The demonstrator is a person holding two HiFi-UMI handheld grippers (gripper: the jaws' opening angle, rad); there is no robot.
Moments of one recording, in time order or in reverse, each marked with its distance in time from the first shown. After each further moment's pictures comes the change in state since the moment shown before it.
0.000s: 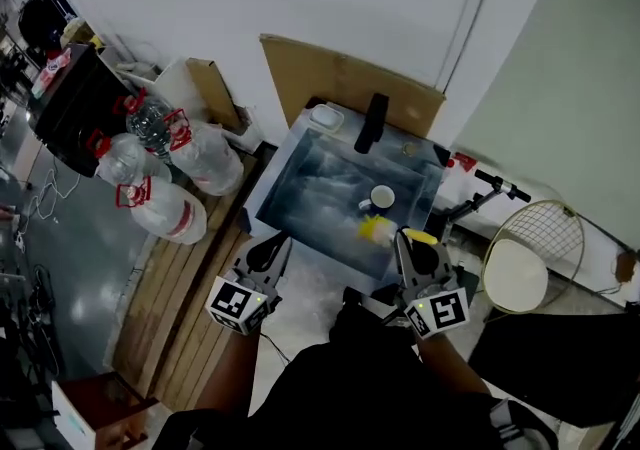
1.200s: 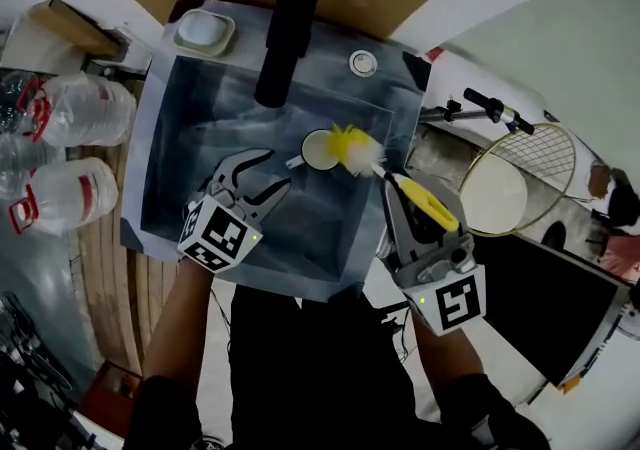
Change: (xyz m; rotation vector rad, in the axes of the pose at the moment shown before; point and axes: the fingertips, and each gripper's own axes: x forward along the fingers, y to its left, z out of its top) left arm 0.265 -0.014 -0.224 0.293 0.481 -0.531; right arm 0.089 -0.131 -0.097 -0.098 0.094 -0.059
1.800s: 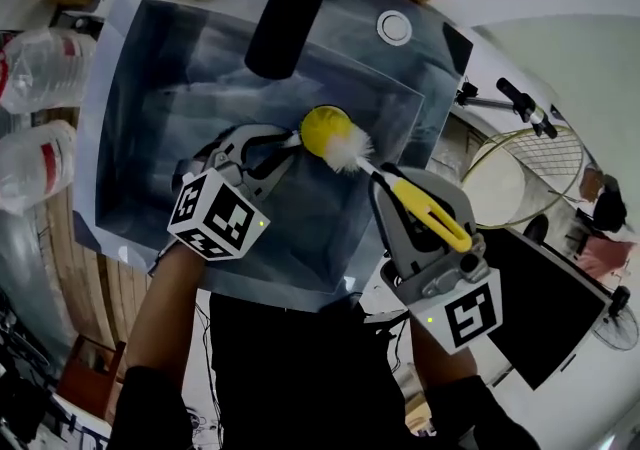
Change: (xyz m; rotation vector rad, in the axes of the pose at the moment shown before) left arm 0.064 -0.006 -0.034 0.031 0.012 -0.080; right arm 0.031 0.026 -0.058 0.050 0.096 0.178
